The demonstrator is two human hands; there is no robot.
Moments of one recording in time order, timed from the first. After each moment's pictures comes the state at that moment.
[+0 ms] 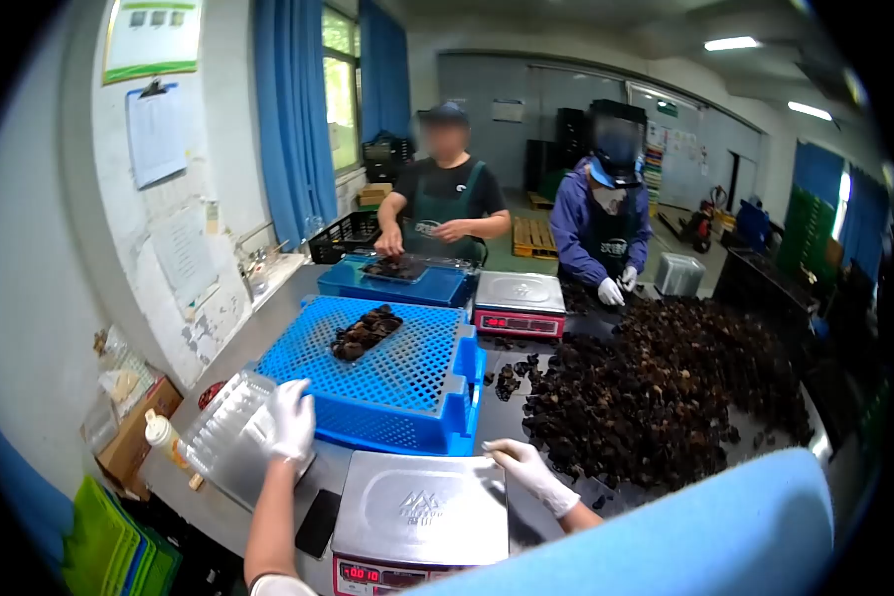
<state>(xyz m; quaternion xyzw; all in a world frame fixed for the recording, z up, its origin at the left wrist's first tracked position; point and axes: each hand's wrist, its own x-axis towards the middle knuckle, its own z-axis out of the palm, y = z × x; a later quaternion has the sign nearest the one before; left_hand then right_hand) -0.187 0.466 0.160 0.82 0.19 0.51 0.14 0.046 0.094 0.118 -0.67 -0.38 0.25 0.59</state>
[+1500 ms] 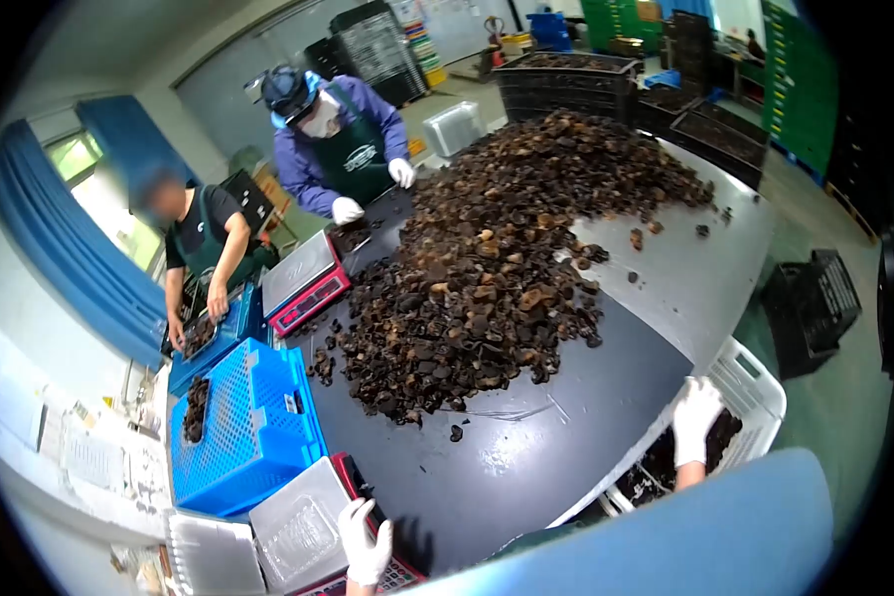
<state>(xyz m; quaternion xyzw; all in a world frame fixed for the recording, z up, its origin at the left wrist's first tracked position) -0.120 0.067 0.099 0.93 -0.03 0.29 0.24 0.028 -0.494 -0.012 -0.94 0.27 -0.21 0.05</state>
